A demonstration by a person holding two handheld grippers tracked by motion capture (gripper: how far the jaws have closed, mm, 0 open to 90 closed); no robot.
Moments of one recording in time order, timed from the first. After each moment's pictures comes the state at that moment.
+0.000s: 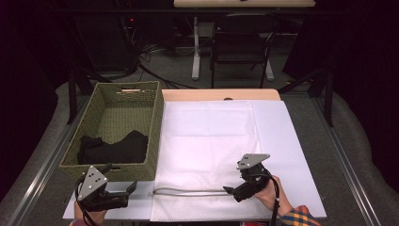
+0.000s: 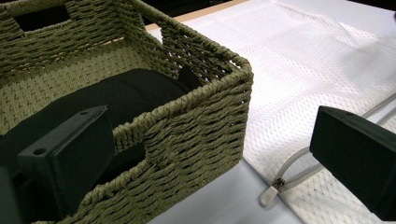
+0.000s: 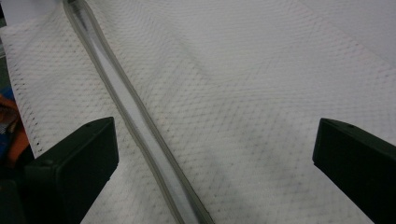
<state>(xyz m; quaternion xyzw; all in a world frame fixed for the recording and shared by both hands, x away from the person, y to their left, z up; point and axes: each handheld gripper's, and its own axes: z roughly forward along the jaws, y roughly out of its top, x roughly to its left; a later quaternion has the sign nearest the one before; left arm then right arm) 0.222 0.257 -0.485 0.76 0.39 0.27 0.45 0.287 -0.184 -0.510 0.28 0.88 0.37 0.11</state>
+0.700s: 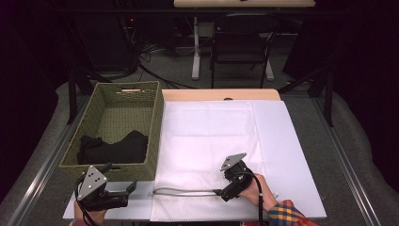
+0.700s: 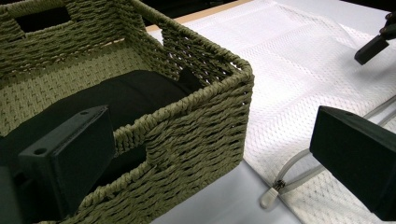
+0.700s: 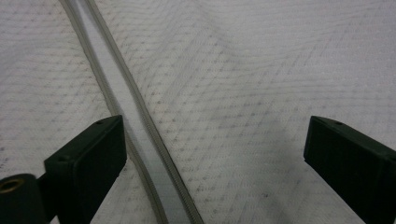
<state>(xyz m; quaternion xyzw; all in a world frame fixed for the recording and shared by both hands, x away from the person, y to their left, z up) 0.223 0.257 -0.485 0.76 0.39 0.27 0.45 0.307 -0.150 -0.544 0.26 0.91 0.31 0.07</state>
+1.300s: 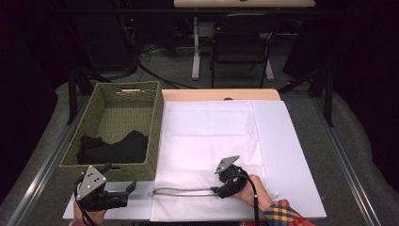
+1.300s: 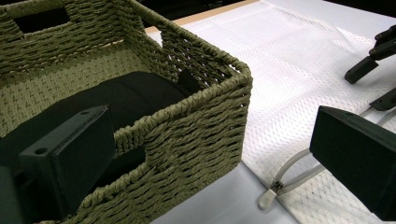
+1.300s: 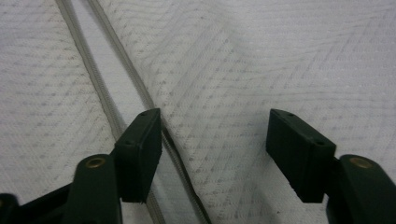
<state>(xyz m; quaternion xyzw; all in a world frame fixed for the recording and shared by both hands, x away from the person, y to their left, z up) 0.222 0.259 -0.484 0.75 0.39 0.27 0.45 0.304 -0.136 -0.549 0.25 0.92 0.29 0.08</state>
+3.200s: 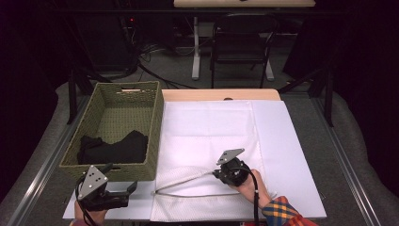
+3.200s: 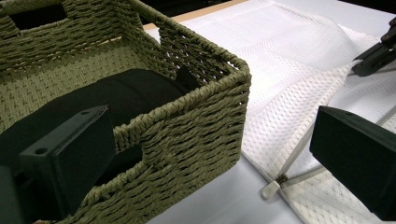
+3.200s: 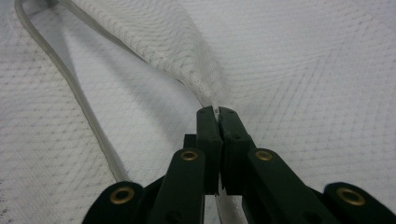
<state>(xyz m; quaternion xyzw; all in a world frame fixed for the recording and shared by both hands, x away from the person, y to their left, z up) 0.222 0.256 -0.485 0.76 0.39 0.27 0.45 0.311 -0.139 -0.526 0.28 0.89 0.34 0.09</state>
